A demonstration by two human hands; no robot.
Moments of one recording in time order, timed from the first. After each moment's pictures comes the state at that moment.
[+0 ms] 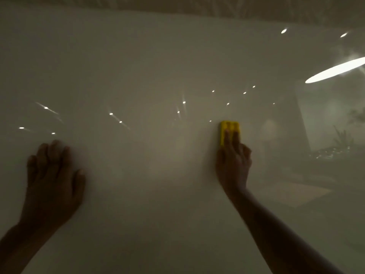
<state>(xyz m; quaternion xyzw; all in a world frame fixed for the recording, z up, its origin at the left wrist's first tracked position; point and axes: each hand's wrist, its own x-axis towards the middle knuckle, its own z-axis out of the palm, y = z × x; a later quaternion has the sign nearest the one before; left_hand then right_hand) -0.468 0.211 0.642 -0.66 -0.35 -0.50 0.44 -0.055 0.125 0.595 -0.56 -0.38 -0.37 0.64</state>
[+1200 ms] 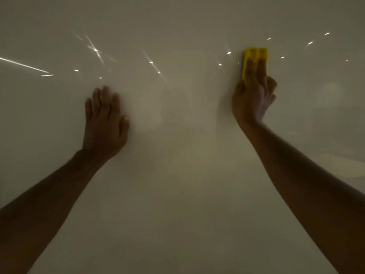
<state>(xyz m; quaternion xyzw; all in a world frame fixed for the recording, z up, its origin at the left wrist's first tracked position) -0.564 0.190 0.613 -0.68 -0.39 -0.44 0.44 -0.205 0.126 0.649 -0.58 -0.42 -0.29 0.64</state>
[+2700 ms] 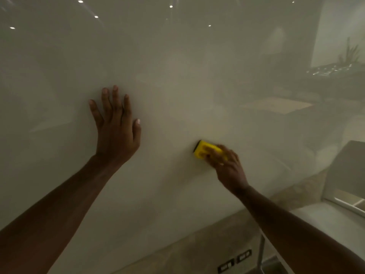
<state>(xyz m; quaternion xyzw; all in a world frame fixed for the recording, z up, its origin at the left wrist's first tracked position) -0.402 0.177 0.463 -0.77 -0.33 -0.41 0.37 -0.094 0.069 0.277 -0.55 -0.66 -0.31 0.41</state>
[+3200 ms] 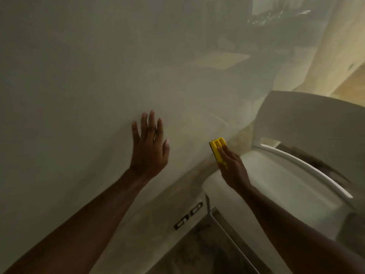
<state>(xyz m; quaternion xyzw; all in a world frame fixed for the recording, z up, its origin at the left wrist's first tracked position) -0.134 0.094 0.270 -0.92 -0.22 -0.28 0.14 0.075 -0.088 0.122 -0.81 -0.43 0.00 0.39</state>
